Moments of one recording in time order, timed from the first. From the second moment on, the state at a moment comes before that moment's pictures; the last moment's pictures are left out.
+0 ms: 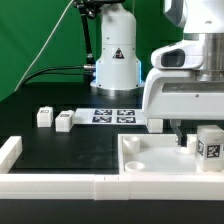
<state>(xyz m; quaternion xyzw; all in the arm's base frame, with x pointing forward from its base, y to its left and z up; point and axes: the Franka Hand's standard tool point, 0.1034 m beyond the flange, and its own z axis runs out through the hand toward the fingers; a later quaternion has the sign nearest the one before) 0.626 0.119 0.064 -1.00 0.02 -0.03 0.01</state>
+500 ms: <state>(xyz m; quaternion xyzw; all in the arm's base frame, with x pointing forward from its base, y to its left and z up) 0.627 0.118 0.064 -1.00 0.02 -0.03 0.01</state>
